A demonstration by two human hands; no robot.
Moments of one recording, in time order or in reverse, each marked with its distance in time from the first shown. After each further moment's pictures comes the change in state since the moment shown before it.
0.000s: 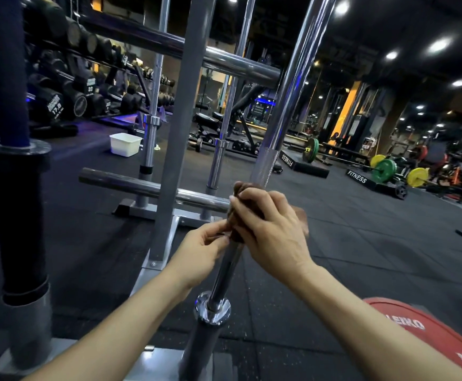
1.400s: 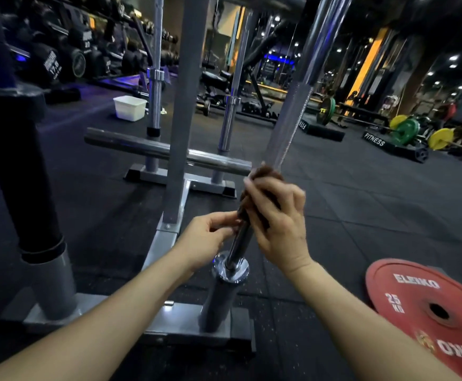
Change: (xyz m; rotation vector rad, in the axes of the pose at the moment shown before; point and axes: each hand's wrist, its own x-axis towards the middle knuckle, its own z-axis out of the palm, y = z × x) left_hand -0.005 -0.052 -0.020 0.108 -0.034 -0.152; right_hand -0.069 -0.027 0.046 0.228 0.015 0.218
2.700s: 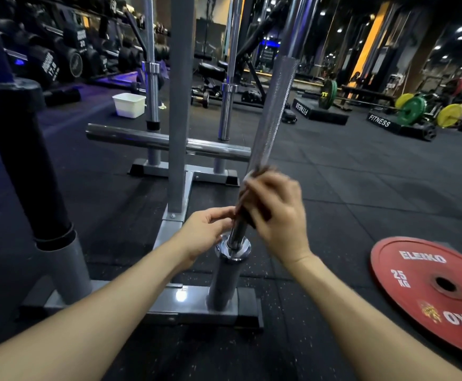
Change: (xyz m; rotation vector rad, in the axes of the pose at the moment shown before) left_hand -0.018 -0.007 0.002 0.017 -0.037 -0.155; right_hand -0.016 -0.012 -0.011 0.147 0.027 0.113
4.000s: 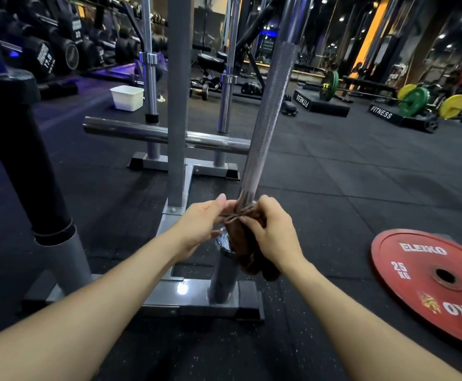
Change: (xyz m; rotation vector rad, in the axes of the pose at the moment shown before) left_hand 0.006 -0.001 -0.007 -0.006 -0.044 -0.010; right_hand -0.025 -0.011 0.008 0.177 -0.380 0.603
